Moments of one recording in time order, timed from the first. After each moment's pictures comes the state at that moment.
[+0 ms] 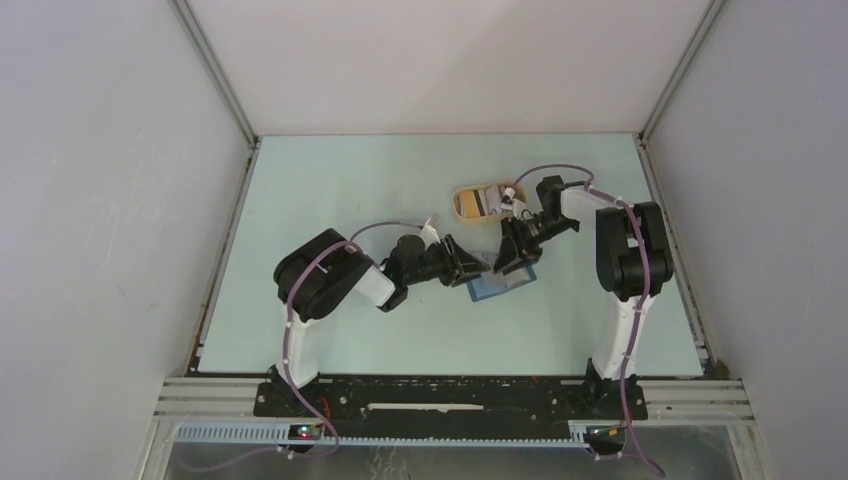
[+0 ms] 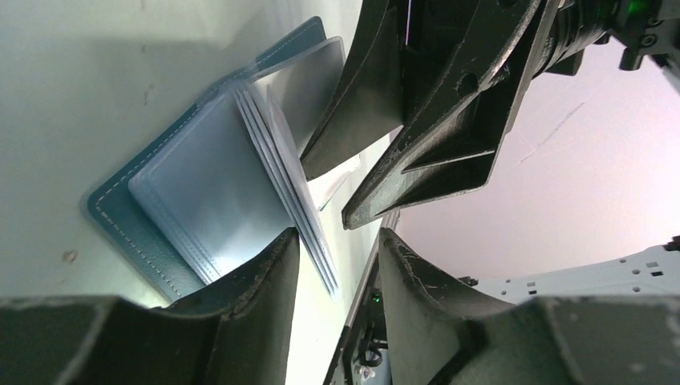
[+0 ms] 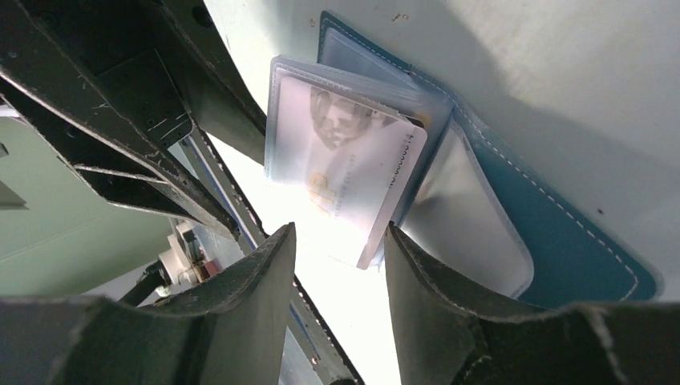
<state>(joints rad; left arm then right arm) -0.73 2.02 0.72 1.06 0.43 -1.27 0.16 2.02 1.32 -0.88 -0.89 -0.22</state>
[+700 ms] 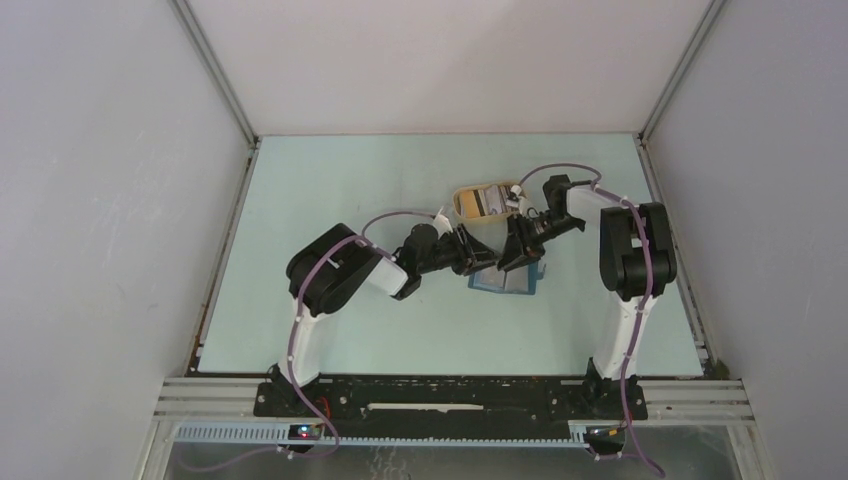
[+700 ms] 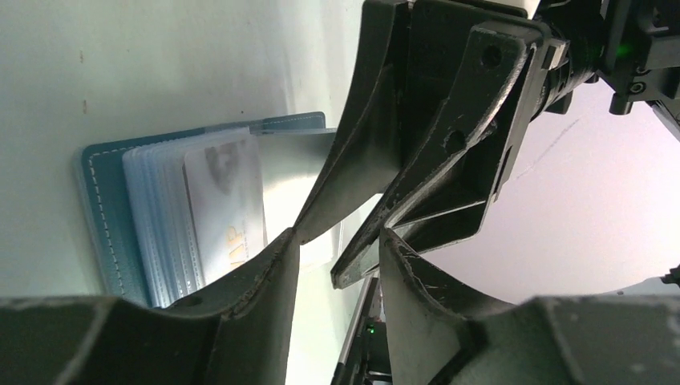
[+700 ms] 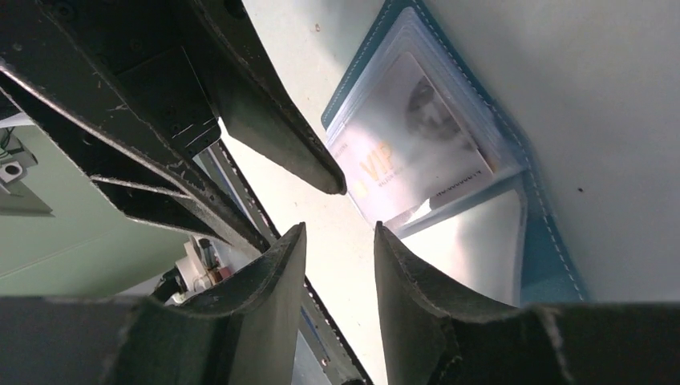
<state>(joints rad) -0.74 2.11 0.90 1.00 0.42 -1.27 0.12 2.01 1.32 -0.89 -0.93 -0.21</state>
